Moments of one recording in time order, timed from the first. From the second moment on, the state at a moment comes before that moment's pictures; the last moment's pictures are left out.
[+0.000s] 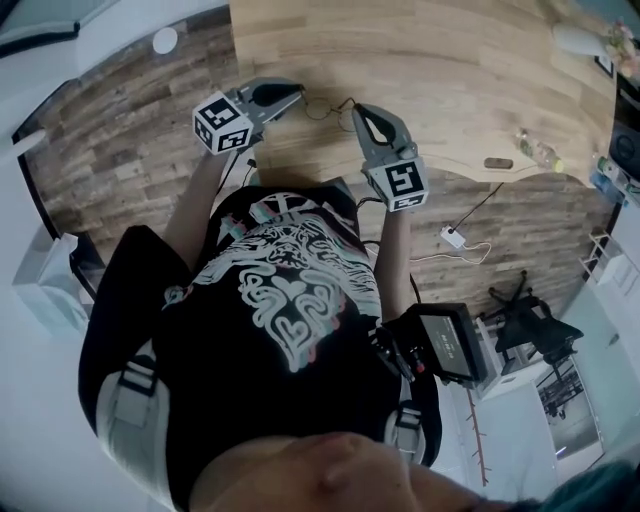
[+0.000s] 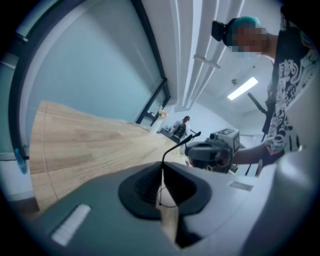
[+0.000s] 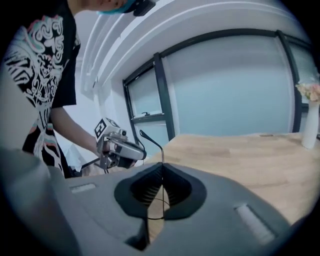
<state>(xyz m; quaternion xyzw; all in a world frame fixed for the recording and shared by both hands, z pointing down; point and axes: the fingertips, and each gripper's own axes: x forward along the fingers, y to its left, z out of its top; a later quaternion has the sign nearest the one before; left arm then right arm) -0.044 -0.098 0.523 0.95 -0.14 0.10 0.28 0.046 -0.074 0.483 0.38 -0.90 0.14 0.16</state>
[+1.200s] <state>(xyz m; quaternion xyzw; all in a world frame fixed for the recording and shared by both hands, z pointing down) -0.034 -0.081 0.532 0.83 -0.12 0.09 0.53 0.086 -0.051 0.485 0.42 -0.83 0.35 -0.09</state>
